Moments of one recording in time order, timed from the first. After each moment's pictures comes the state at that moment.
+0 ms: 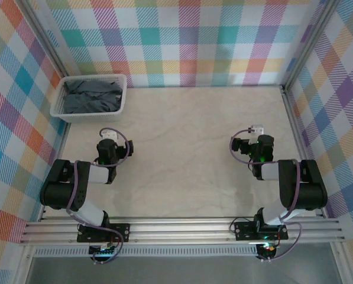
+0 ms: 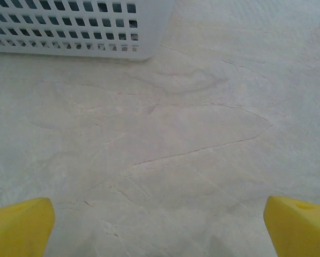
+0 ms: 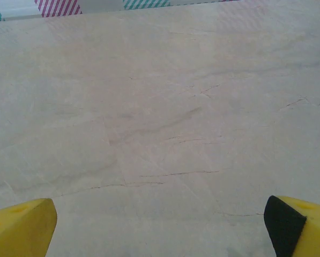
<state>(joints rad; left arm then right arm) -0.09 1.58 0.40 0.70 -0.15 -0.12 0.00 1.55 0.40 0.71 -0.14 0.05</state>
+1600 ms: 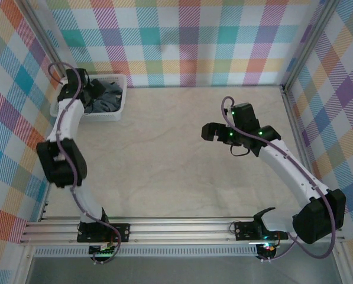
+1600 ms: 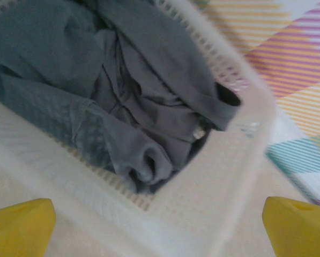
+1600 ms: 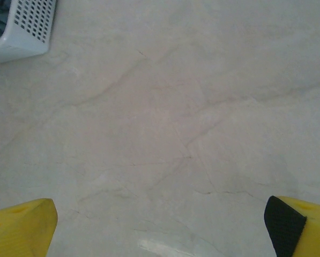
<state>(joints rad) 0.16 1.94 1.78 -0.61 -0.04 -0.66 0.43 1.27 1.14 -0.69 -0.20 0.48</state>
